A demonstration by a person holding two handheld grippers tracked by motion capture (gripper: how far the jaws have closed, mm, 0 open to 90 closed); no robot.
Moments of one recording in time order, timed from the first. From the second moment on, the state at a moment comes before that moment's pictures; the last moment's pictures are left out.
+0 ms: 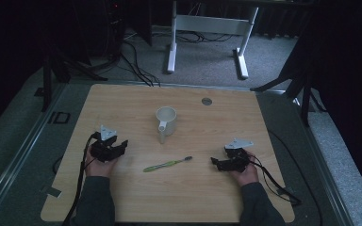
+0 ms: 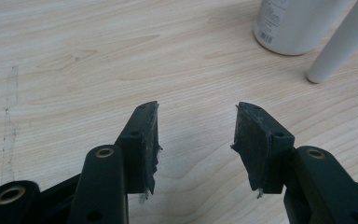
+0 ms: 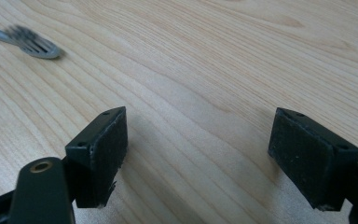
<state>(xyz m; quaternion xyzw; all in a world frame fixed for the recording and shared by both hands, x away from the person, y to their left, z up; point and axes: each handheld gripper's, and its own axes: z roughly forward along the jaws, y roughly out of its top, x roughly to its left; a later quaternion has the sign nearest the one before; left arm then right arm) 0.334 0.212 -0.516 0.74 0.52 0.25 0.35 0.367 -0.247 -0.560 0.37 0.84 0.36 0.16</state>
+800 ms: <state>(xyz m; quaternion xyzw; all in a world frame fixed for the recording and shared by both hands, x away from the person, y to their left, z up) 0.326 0.203 -0.473 0.77 0.46 0.24 0.38 0.367 -0.247 -0.560 0.37 0.84 0.36 0.16</state>
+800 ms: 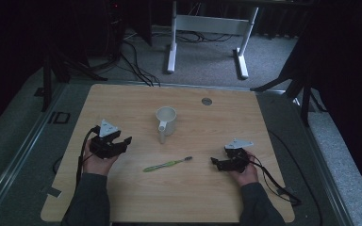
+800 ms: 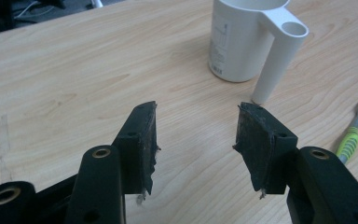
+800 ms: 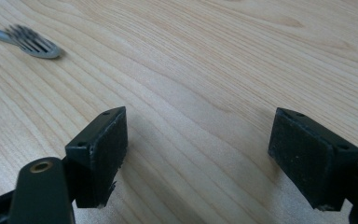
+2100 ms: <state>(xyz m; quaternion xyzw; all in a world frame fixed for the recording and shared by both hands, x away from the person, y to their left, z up) 0.336 0.168 -0.442 0.81 0.40 0.23 0.38 0.367 -0.247 -0.560 0.38 0.84 0.36 0.16</state>
